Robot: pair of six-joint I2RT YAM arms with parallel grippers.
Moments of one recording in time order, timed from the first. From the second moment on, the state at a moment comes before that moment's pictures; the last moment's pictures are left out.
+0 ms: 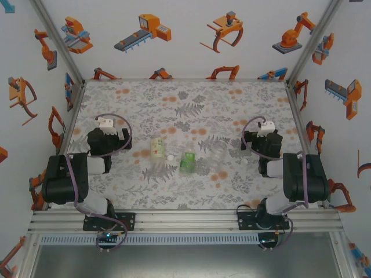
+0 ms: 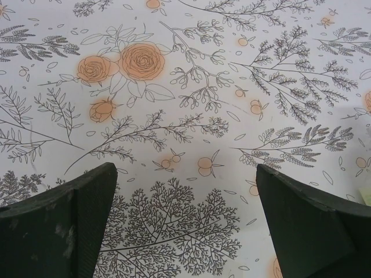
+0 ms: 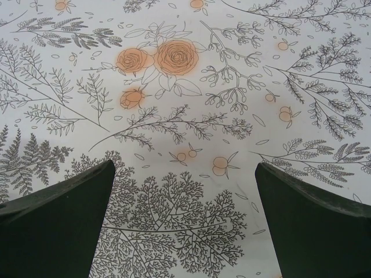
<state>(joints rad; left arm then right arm) 0.03 1.54 0.38 0.78 0.24 0.00 -0.06 1.54 0.31 0.87 -0.18 -0.03</state>
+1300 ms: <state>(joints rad) 0.03 1.53 0.38 0.75 0.20 0.00 -0.06 1.52 0.36 0.76 -0.12 -0.02</state>
